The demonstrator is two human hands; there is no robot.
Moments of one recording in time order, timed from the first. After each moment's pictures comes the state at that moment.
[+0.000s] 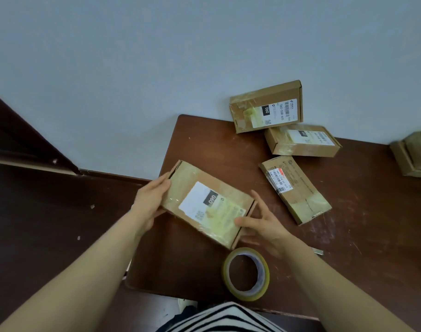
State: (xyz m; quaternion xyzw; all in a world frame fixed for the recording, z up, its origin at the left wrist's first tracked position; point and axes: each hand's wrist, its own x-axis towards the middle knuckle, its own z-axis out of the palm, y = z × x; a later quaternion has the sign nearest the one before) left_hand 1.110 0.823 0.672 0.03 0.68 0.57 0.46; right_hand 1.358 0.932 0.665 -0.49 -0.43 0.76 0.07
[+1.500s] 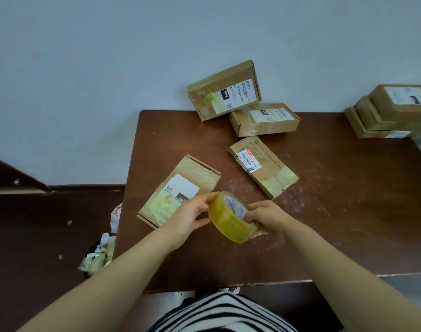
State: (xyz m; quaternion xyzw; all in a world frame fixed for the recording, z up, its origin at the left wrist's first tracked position) left_hand 1.234 0.846 0.694 0.23 0.57 0.43 0.66; right_hand 1.412 0.933 0.693 -0.58 -0.49 0.65 -0.01
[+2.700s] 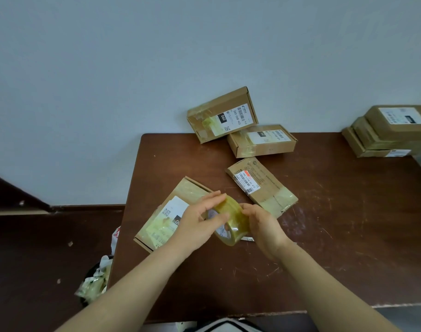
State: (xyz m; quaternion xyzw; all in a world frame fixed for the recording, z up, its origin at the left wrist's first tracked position) left_hand 1.248 0.869 0.716 0.41 0.63 0.46 0.47; right_hand 1.398 0.935 0.711 -0.44 -0.47 0.74 0.18
